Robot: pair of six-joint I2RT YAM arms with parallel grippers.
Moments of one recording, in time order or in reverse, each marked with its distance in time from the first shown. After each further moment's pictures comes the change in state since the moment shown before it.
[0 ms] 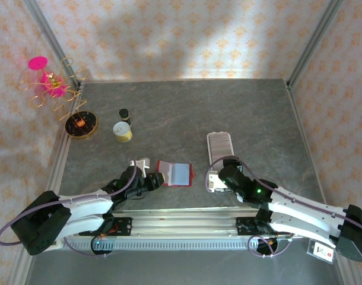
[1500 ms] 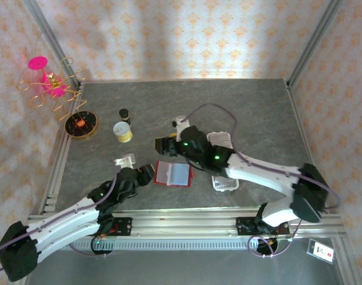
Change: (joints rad) left arm -0.045 -0.367 0.096 -0.455 -0.389 -0.020; right arm 0.031 0.571 0.607 0.460 -0.425 1.493
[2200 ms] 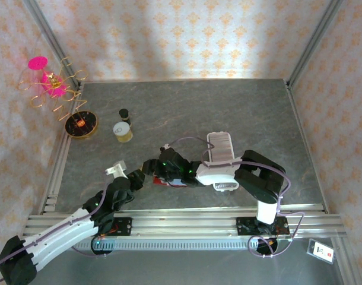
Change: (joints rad) left arm -0.008 -0.278 -0.174 -0.021 -0.105 -0.154; right arm 0.087 0.453 -0.045 0.302 -0.275 0.681
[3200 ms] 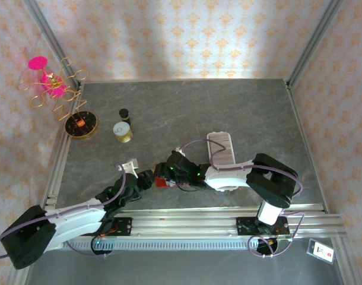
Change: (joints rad) left arm 0.000 0.415 -0.012 0.448 0.172 0.045; right arm 0.000 -0.112 -0.128 -0.117 0.115 0.020
